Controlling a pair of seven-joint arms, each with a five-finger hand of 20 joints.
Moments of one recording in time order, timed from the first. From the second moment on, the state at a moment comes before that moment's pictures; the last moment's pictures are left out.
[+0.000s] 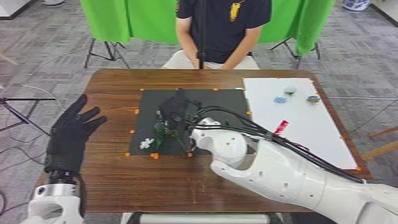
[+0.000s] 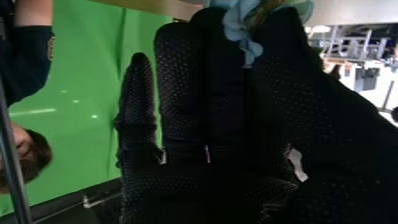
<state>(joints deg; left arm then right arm) 129.1 -51.5 -91.8 -125.4 39.9 23.9 24.7 -49.8 -65.1 18.2 -90.2 -139.7 3.5 17.4</state>
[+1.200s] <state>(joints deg) 128.2 -51.5 -91.3 -125.2 40.0 23.6 24.5 -51.8 -66.5 21.7 -89.9 -144.4 -5.3 16.6</state>
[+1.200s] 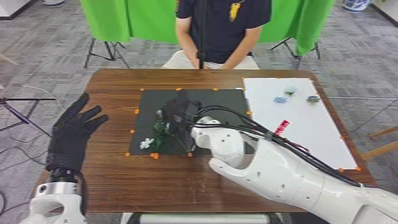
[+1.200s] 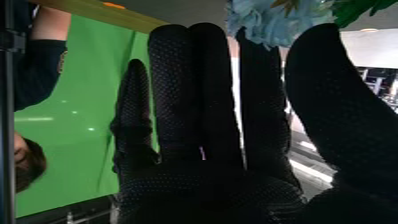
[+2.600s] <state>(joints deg) 131.6 -51.1 -90.9 -125.2 37.6 24.4 28.9 -72.7 -65.4 61.1 -114.2 -93.8 -13.3 22.7</state>
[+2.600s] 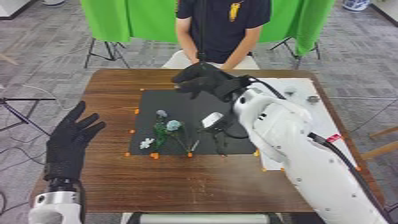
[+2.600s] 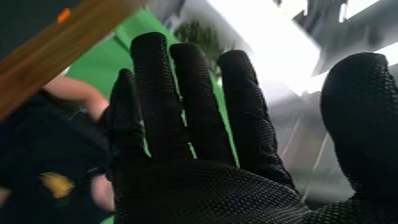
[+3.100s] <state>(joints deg) 132.1 -50.4 -90.9 -125.2 37.8 25.0 29.5 -98.6 -60.4 92.2 -119.8 -53.8 -8.4 13.1</state>
